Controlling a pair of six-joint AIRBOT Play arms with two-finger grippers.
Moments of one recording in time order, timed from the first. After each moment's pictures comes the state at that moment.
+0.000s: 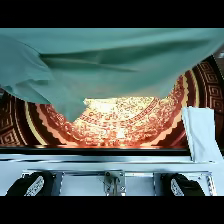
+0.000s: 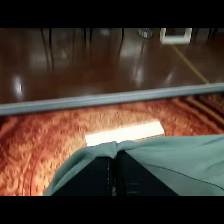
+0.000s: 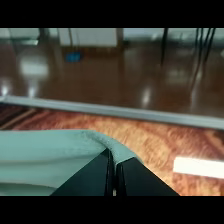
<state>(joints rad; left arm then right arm) 0.18 -0.84 1.98 1.02 -1.24 -1.39 -0.13 -0.76 1.74 -1.08 1.07 1.34</state>
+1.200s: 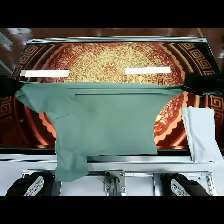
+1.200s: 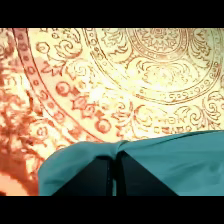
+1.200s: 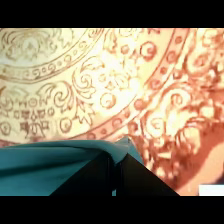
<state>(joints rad) 0.18 -0.92 1.29 1.13 -1.20 -1.39 -0.13 -1.13 1.39 -1.28 1.29 1.58</state>
